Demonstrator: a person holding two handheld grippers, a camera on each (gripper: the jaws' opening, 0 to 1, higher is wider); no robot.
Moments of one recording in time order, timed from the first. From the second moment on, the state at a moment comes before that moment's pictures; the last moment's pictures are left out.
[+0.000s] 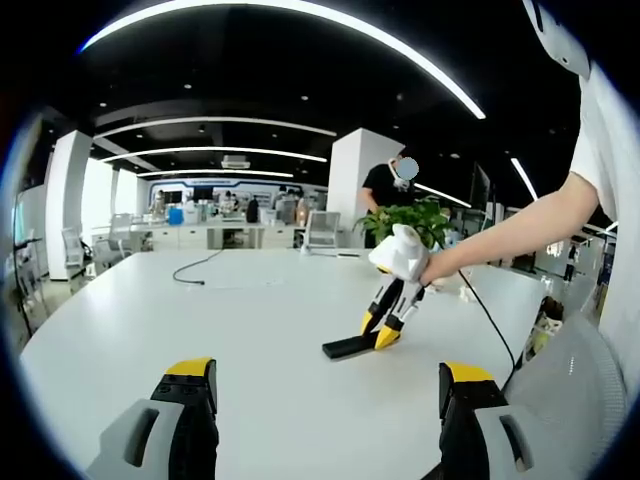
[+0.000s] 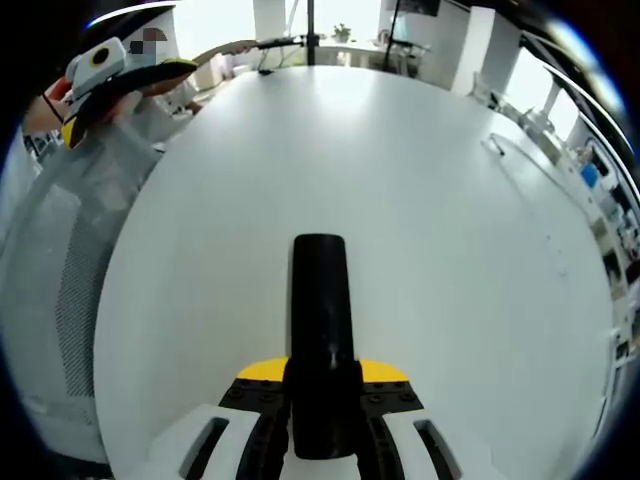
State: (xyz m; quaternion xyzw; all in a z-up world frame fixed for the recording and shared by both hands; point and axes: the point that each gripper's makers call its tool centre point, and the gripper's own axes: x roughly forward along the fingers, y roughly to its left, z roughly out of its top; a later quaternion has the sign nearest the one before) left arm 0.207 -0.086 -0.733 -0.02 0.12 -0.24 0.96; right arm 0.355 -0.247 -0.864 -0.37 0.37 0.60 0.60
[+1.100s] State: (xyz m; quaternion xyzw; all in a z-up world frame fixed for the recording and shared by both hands) left arm 0.208 -0.083 -0.735 -0.01 0.13 -0.24 0.96; right arm 0.367 -0.246 -0.864 -0.36 0.37 0.59 0.61
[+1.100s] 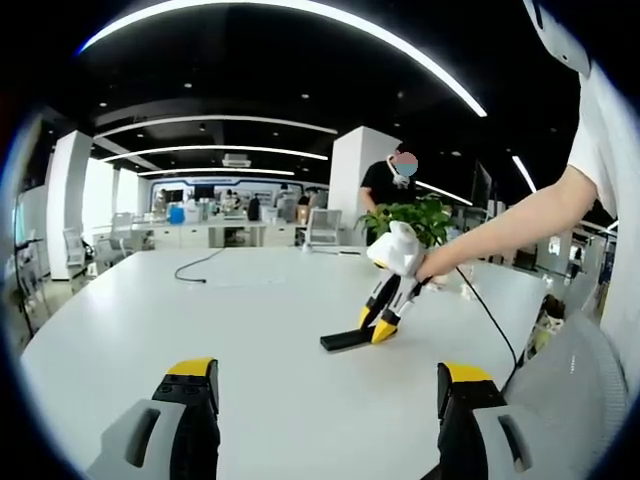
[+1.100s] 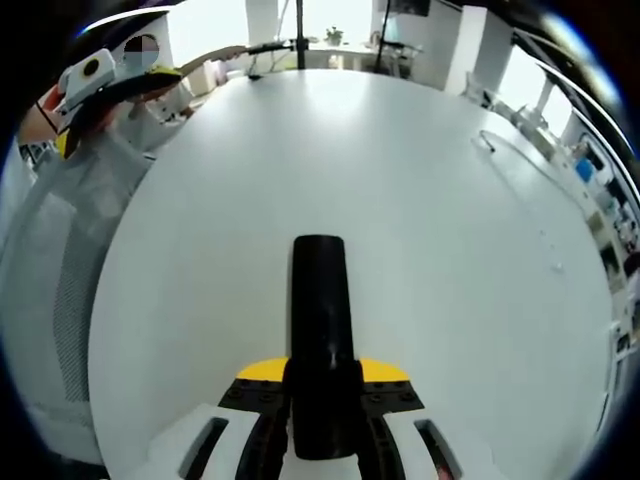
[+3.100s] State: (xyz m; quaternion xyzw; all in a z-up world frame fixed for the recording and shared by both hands) left arm 0.206 -0.085 -0.739 -0.02 0.14 -0.24 0.96; right arm 0.341 -0.266 -0.739 -0.02 0.21 0.37 0.90
